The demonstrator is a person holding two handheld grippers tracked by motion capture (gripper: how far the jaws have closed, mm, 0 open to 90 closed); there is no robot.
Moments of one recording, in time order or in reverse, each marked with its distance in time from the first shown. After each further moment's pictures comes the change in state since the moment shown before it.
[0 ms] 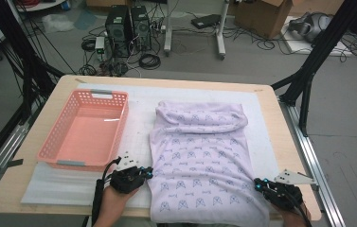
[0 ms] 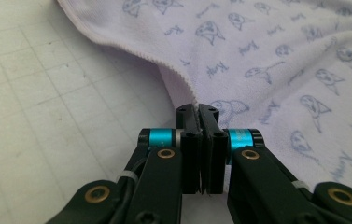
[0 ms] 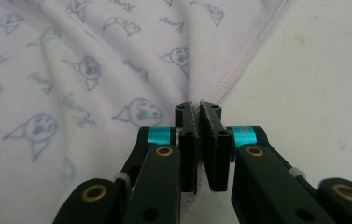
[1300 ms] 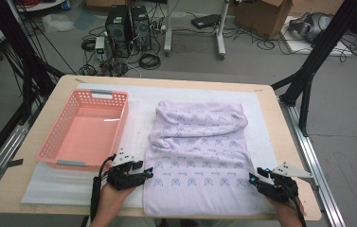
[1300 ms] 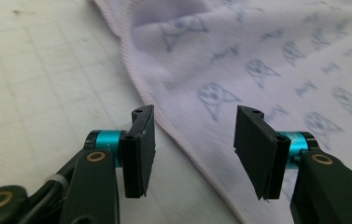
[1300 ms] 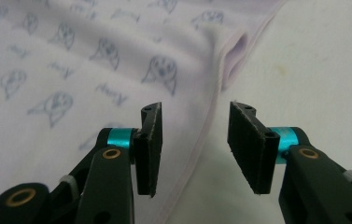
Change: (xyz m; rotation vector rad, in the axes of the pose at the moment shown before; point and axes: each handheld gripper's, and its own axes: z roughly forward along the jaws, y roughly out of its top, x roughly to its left) left arm 0.011 -0.001 0.004 0.013 0.026 -0.037; right arm -0.006 0.011 0.016 -0.060 -0.042 0.059
